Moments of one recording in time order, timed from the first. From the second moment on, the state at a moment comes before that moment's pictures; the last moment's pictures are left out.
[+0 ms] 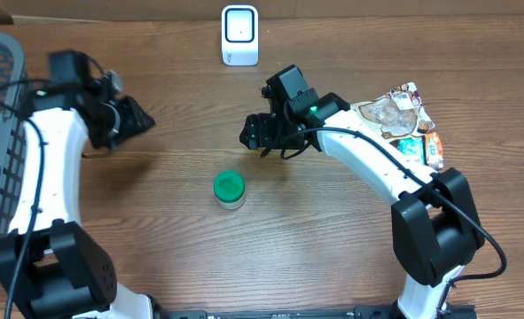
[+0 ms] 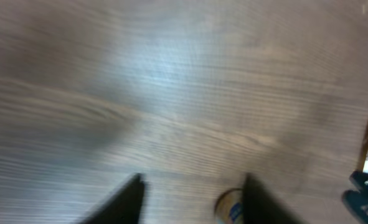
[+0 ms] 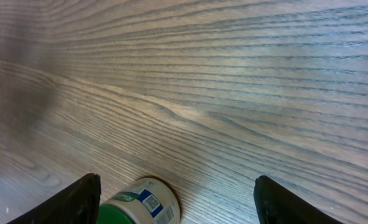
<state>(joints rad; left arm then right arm) 0.21 1.73 1.51 -1.04 0.31 -0.19 0.55 1.94 1.50 -0.66 -0.30 0.49</state>
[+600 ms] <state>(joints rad) 0.24 1.73 1.61 -0.98 0.29 -0.05 0.79 1.95 1.56 -0.79 -0.14 0.16</state>
